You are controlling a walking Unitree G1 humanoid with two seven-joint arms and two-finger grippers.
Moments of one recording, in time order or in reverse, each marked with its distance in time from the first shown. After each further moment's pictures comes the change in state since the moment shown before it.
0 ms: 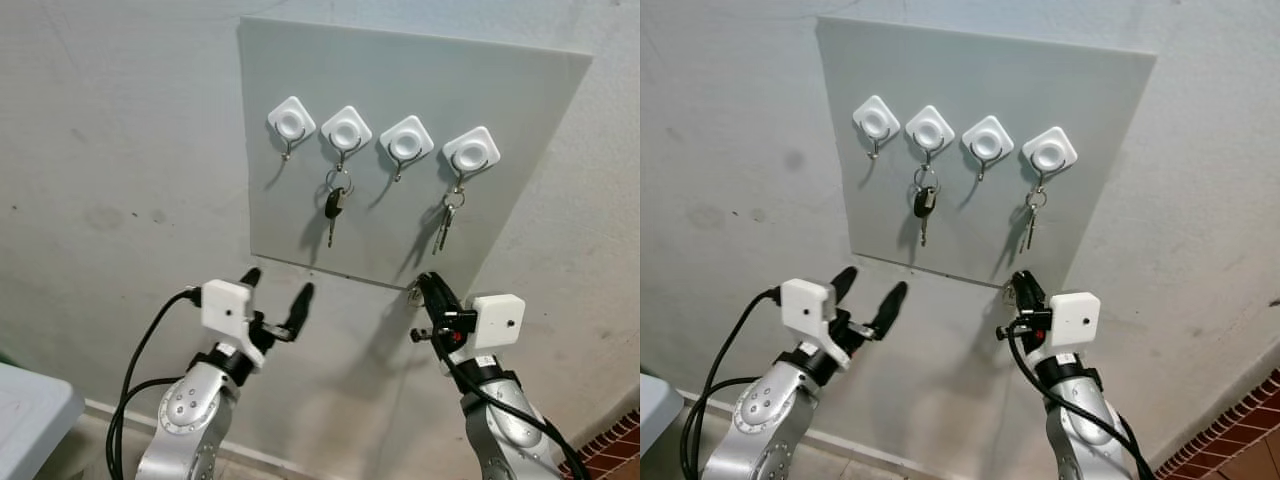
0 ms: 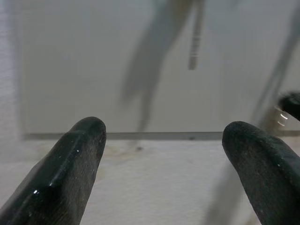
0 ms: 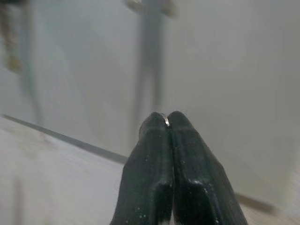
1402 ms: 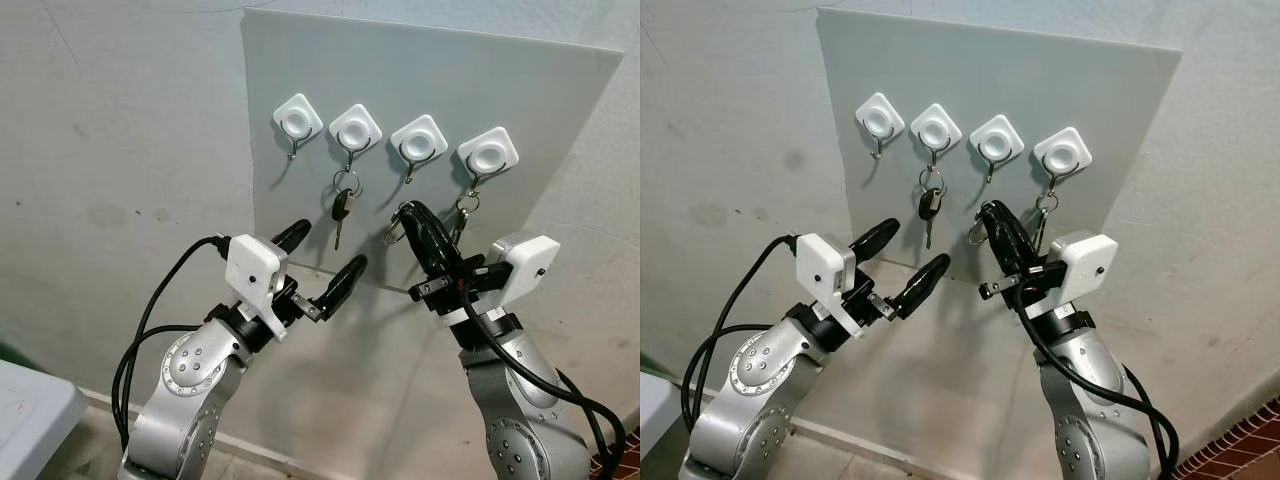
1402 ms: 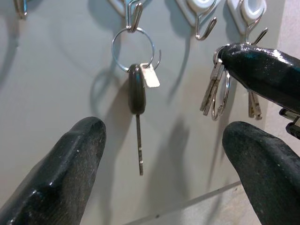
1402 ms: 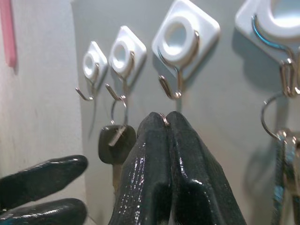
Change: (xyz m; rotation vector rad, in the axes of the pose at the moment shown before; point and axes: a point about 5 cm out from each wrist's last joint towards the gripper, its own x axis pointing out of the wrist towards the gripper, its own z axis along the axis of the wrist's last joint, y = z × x) left arm 0.022 -0.014 0.057 0.063 -0.139 -0.234; right arm 0.021 0.024 0.073 0.092 -0.274 0.230
